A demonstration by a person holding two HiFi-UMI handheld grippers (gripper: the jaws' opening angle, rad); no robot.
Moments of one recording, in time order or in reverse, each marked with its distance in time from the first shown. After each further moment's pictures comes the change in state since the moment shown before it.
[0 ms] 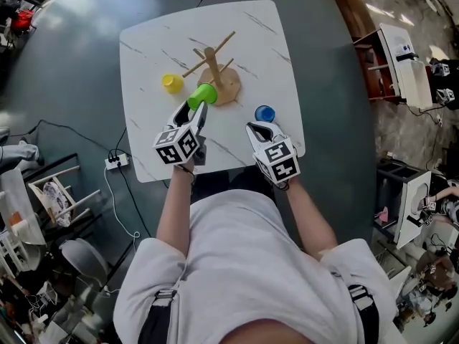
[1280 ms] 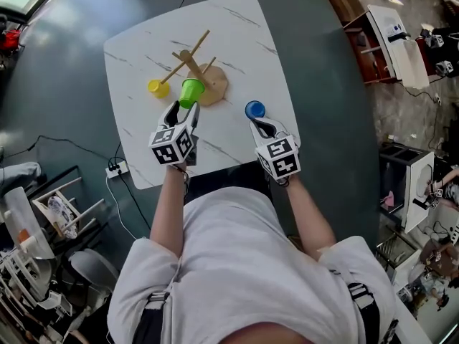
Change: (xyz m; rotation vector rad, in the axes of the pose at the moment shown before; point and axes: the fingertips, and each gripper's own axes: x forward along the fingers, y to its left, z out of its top) left arm 0.021 -0.010 -0.010 0.164 0.104 0.034; right arm -0.014 -0.044 -0.032 0.093 0.013 -0.114
